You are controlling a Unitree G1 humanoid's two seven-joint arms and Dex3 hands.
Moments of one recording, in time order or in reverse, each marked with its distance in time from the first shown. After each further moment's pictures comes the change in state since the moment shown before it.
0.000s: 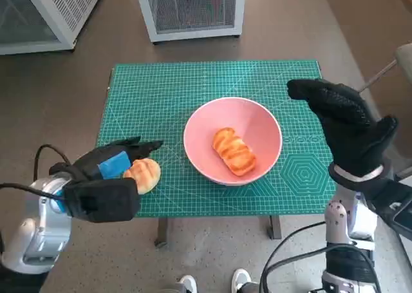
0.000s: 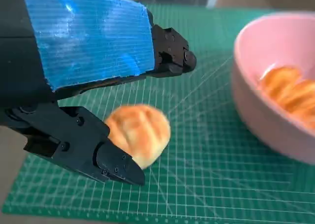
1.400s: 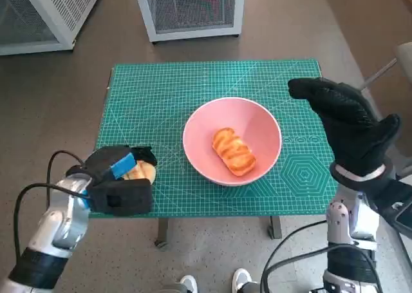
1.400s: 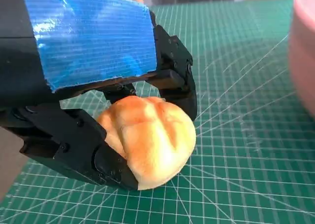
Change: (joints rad) left arm -0.029 -0.032 -0.018 0.188 0.129 -0.182 0.203; right arm 0.000 -0.001 -0.003 -0.005 0.000 0.001 0.000
